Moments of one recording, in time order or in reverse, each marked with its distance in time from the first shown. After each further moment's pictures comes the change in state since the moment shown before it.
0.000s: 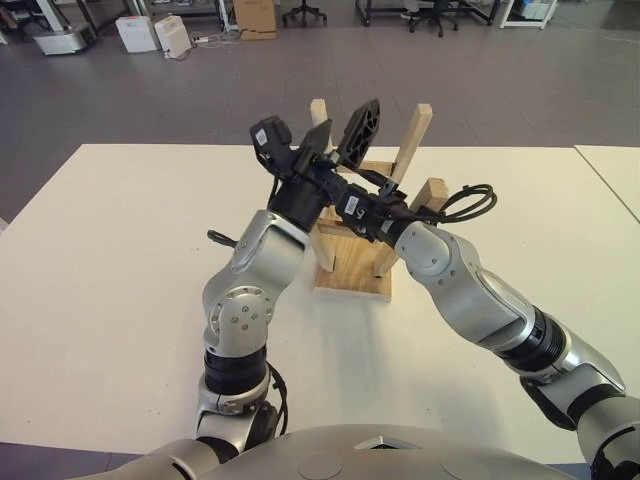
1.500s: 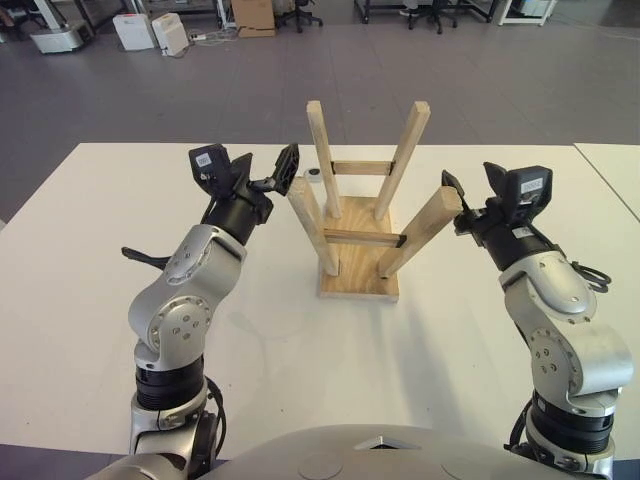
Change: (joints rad) left arm 0.089 0.311 0.153 -0.071 0.084 0.139 0.086; right arm 0.477 0.193 -0.762 -0.248 0.477 -0.149 -0.213
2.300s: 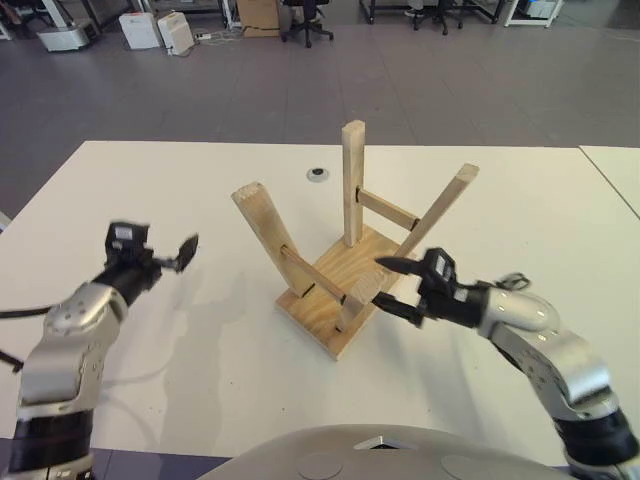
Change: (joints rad) left arm 0.515 0.475 0.215 0.330 0.400 -0.269 -0.689; right arm 0.291 -0.358 0.137 0.251 0.162 -0.271 0.785
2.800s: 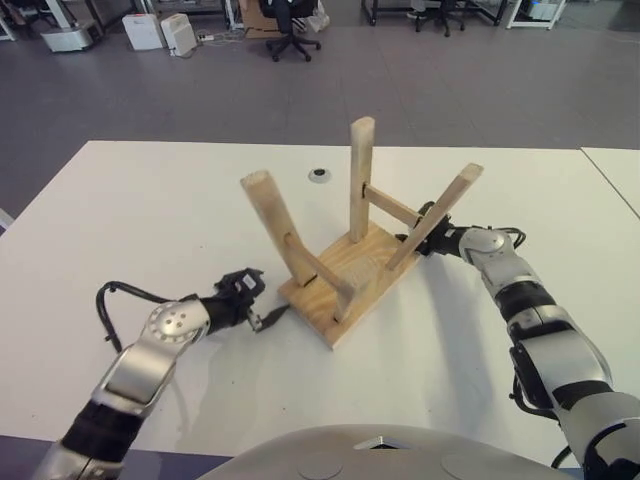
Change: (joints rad) left arm -0.251 -0.083 -0.483 0.115 0.314 -0.011 -0.083; right arm -0.796 0.222 0.156 1.455 -0.455 -0.641 -0.088
